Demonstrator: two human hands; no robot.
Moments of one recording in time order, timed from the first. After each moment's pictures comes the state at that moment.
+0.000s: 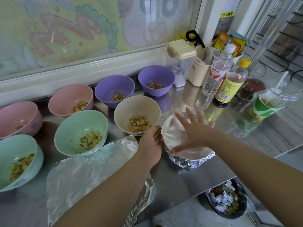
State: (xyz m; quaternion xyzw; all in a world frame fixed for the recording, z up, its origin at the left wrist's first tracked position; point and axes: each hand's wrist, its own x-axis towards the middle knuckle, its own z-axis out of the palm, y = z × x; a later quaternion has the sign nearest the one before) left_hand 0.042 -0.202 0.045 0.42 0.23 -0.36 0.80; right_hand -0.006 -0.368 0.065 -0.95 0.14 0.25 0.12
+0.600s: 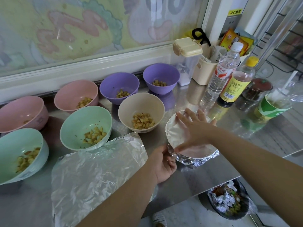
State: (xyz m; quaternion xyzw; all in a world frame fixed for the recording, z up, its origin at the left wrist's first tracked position) left_hand 0.001 -0.185 0.011 0.37 0.28 -0.52 0.72; right_hand 0.005 -0.377 0.050 -0.95 0.10 0.28 0.11
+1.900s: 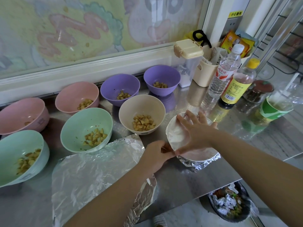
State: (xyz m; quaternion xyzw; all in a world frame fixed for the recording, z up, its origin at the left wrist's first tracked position) left_hand 0.028 -0.167 0.005 0.83 -0.22 -0.26 0.44; right_hand 0.000 -0.371 0.063 -0.95 0.11 0.29 0.10
